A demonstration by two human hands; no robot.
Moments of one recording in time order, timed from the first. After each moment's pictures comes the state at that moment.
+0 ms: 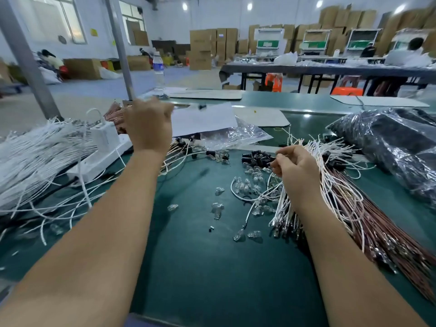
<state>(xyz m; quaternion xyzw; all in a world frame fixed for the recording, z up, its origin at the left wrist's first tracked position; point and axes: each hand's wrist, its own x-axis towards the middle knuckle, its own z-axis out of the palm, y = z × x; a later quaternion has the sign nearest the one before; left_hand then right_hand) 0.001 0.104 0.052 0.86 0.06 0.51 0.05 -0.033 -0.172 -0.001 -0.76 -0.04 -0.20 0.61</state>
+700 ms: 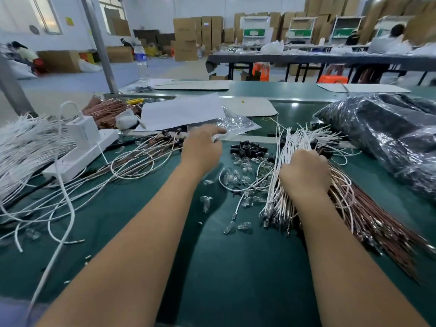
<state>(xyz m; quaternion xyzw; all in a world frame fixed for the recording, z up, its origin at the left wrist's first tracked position) 0.011 0.009 0.004 0.91 -0.09 0.24 0.32 -0.029 -0.191 -0.006 -0.96 0.13 -0.20 0.16</state>
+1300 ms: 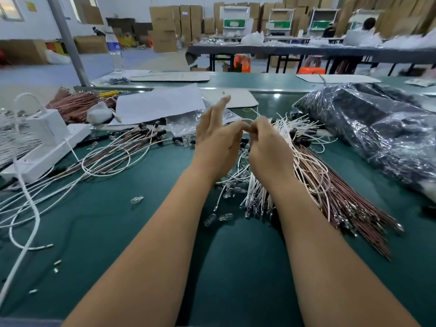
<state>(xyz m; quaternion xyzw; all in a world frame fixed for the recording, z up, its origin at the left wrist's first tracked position) -0.014 -0.052 -0.002 0.88 -0.20 0.32 0.28 -0.032 -0.176 -0.003 -0.89 -0.09 -0.34 0.29</state>
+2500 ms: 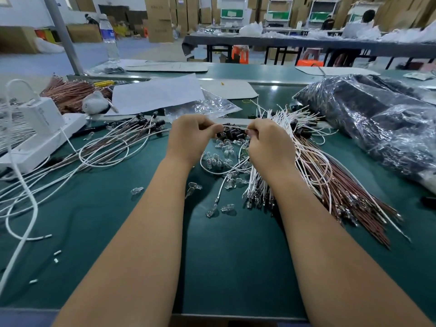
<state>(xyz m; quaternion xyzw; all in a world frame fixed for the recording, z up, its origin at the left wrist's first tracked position) -0.002 -0.007 -0.010 0.85 -0.13 0.26 0.45 -0.030 -0.173 -0.008 -0.92 -0.04 -0.29 0.26</state>
